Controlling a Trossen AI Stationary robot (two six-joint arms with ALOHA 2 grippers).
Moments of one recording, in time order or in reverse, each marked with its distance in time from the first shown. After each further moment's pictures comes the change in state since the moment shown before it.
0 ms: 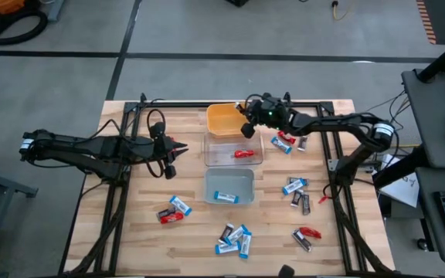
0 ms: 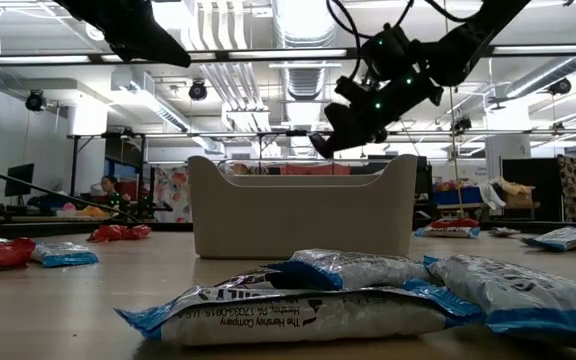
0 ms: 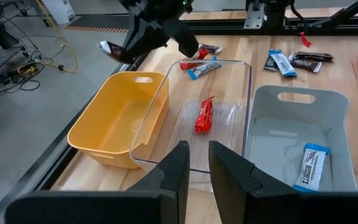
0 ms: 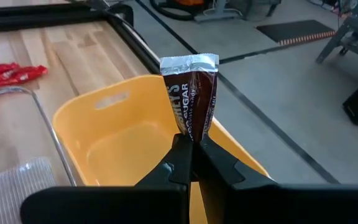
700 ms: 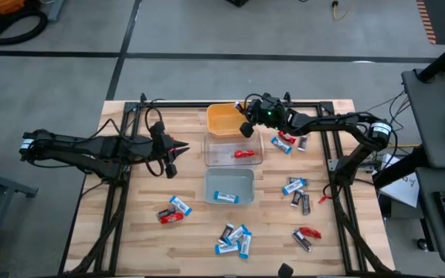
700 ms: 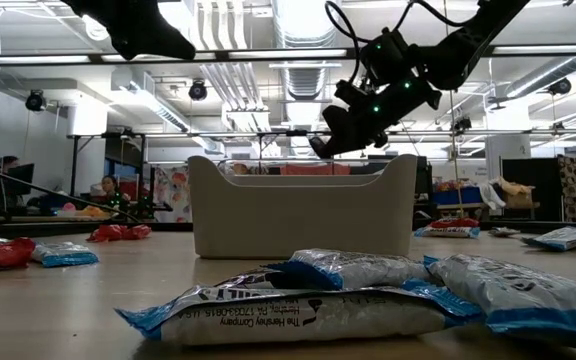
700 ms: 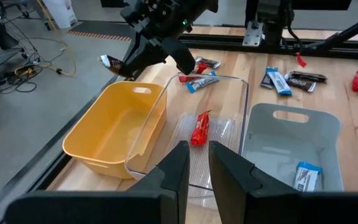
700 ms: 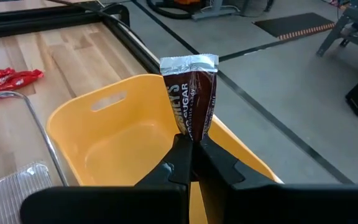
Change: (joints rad) left arm 0.000 0.000 0.000 0.052 -0.001 -0.038; right arm -0.006 0.017 0.000 0.019 -0.001 0.039
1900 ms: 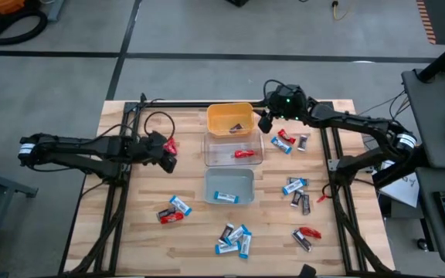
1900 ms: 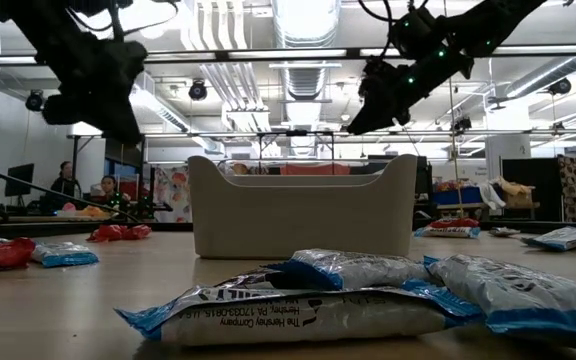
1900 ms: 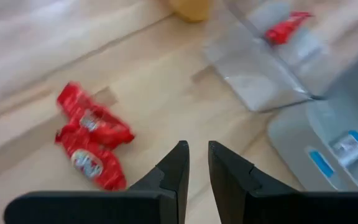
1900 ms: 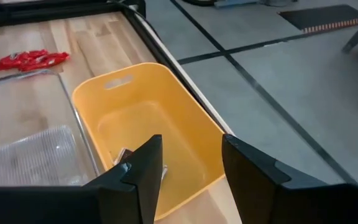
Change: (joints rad) left arm 0.120 0.010 -0.092 -0.415 0.096 -0.780; right arm -0.122 -0.257 0.002 -0.331 -0.209 -0.106
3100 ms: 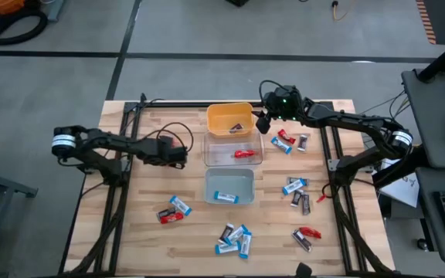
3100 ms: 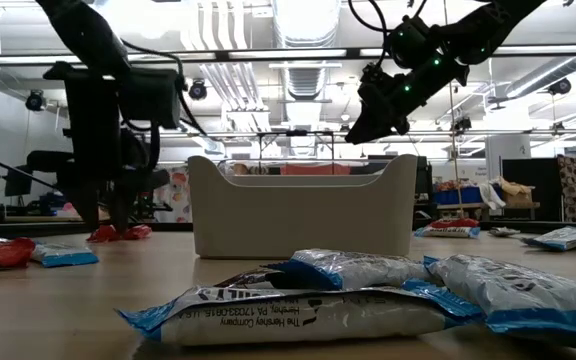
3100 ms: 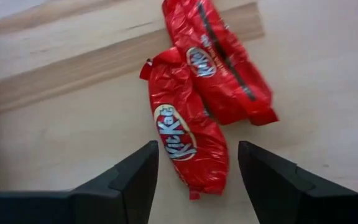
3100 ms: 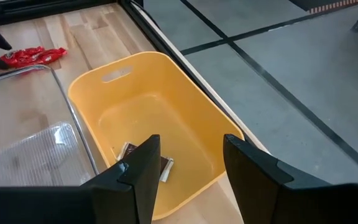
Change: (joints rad) left arm 0.127 0.546 -0.017 -0.018 -0.051 -0.282; right arm -0.004 0.047 0.000 0.007 -0.008 0.067
